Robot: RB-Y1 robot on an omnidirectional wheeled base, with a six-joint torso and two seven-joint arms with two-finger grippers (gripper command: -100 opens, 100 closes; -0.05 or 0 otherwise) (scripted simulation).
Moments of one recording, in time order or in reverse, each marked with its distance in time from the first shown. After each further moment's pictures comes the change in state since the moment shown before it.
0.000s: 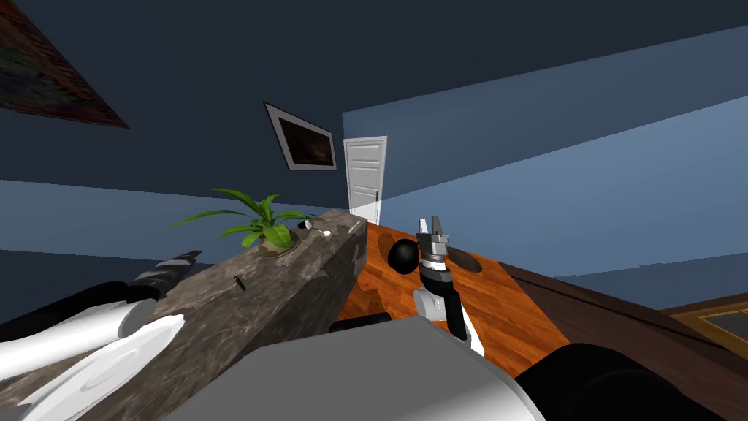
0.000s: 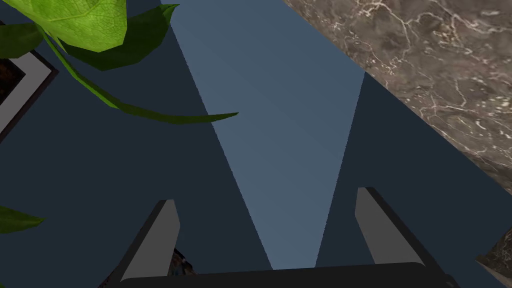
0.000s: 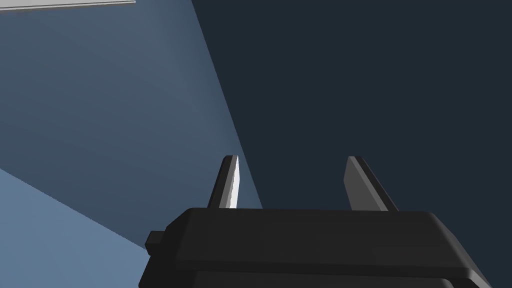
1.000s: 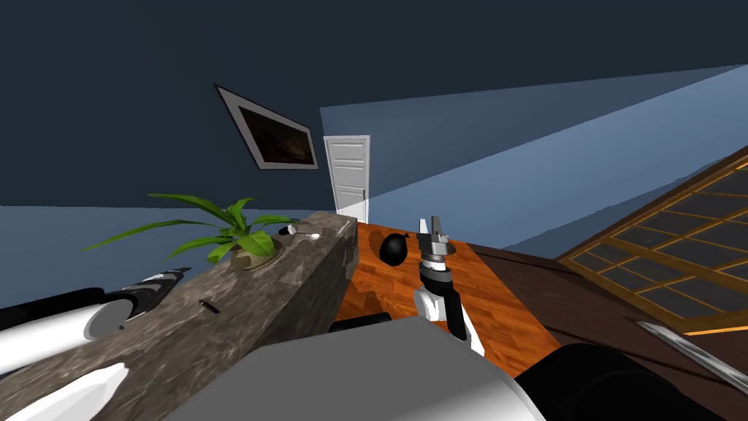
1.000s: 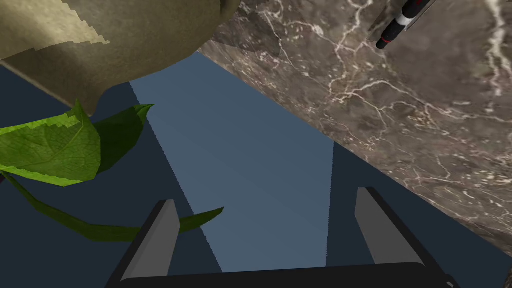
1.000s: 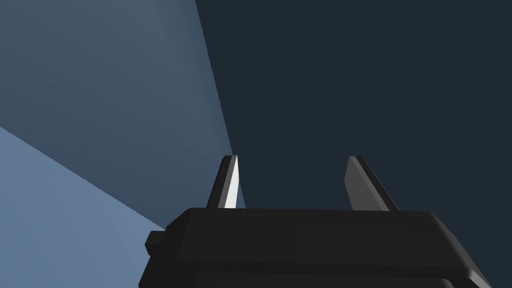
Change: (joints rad) left arm -0.013 0.074 0.025 0.111 0.132 0.238 -0.060; right arm 0.000 0.000 0.000 0.000 0.000 0.000 0.000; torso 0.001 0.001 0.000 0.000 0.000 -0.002
